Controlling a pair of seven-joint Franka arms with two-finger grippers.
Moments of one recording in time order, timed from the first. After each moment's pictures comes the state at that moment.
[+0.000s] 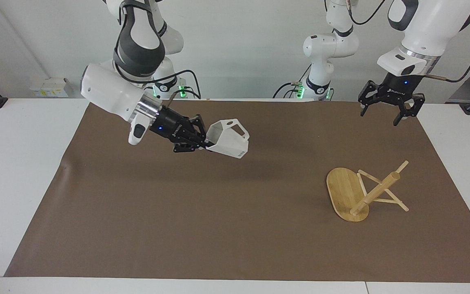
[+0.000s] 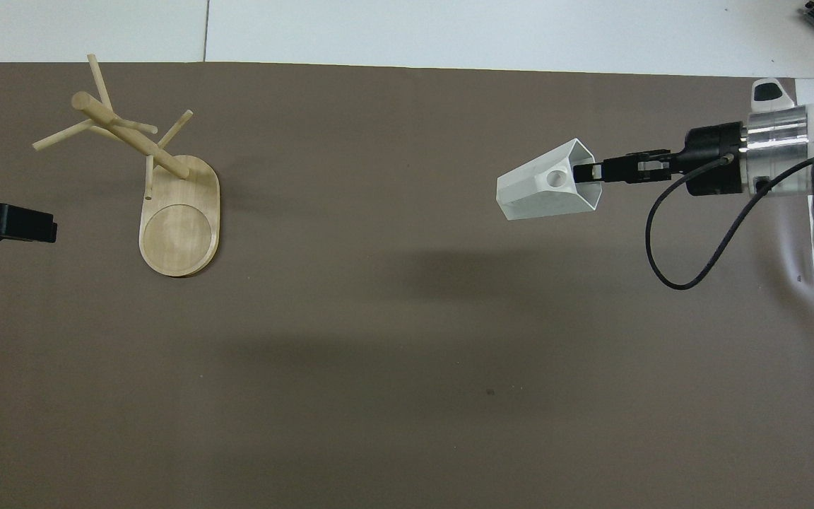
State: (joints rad) left arm 0.03 -0.11 -0.13 -1.74 -0.09 1.80 0.45; right arm 0.13 0.19 0.11 -1.71 1.03 2.15 -0.45
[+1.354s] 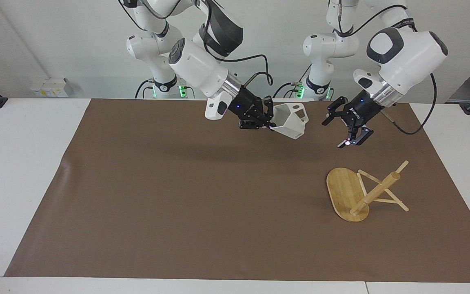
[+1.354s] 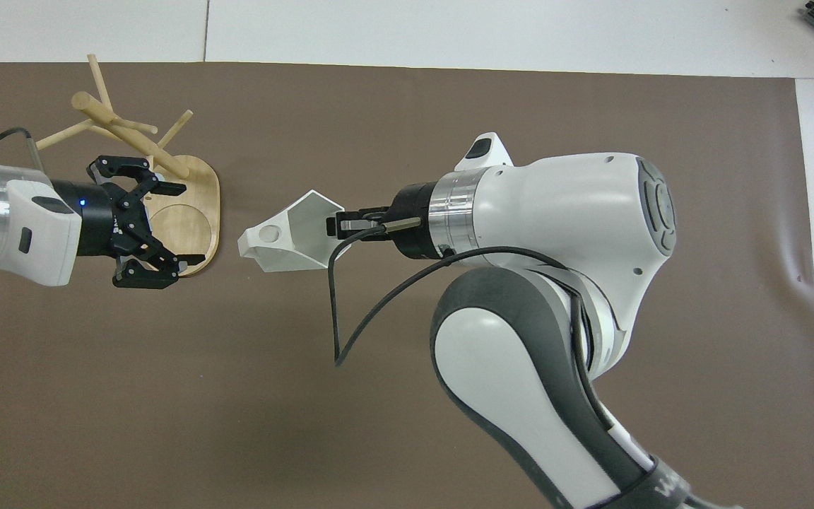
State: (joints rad) left arm -0.02 -0.09 -0.12 -1.98 -0.62 2.02 1.42; right arm 0.44 0.18 0.11 -1.70 0.82 2.29 -0.03
